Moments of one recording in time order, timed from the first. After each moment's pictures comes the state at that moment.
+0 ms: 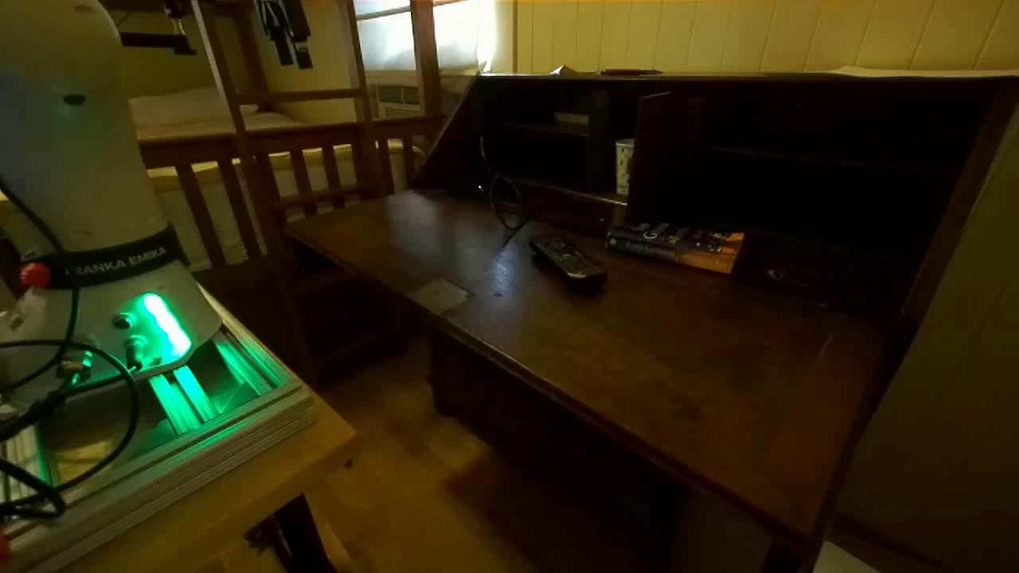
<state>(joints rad) 0.14 -0.73 0.30 -2.64 0.21 2.08 0.43</state>
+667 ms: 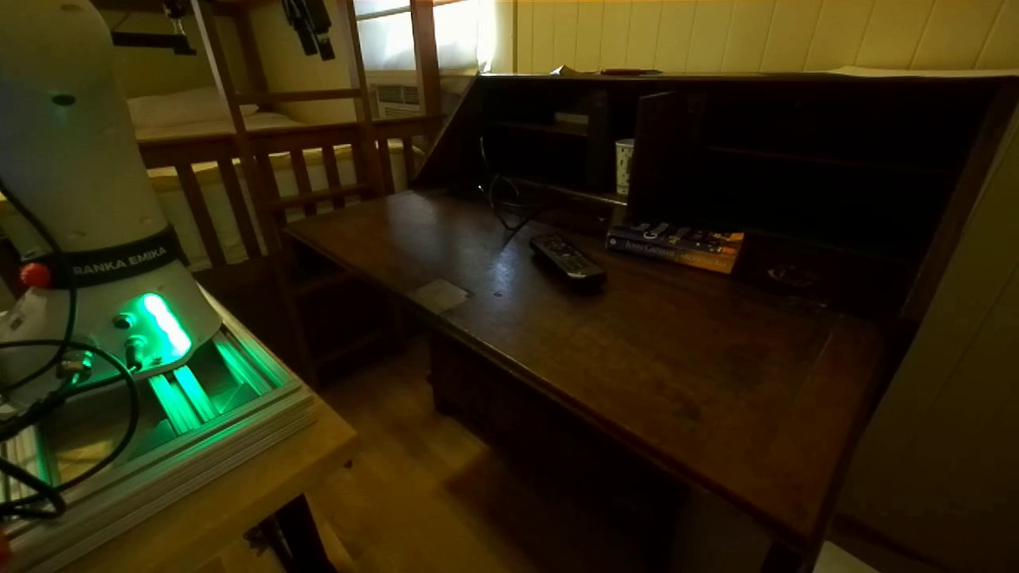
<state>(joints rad) 0.07 -0.72 0.29 -2.63 0.19 2.17 0.43</state>
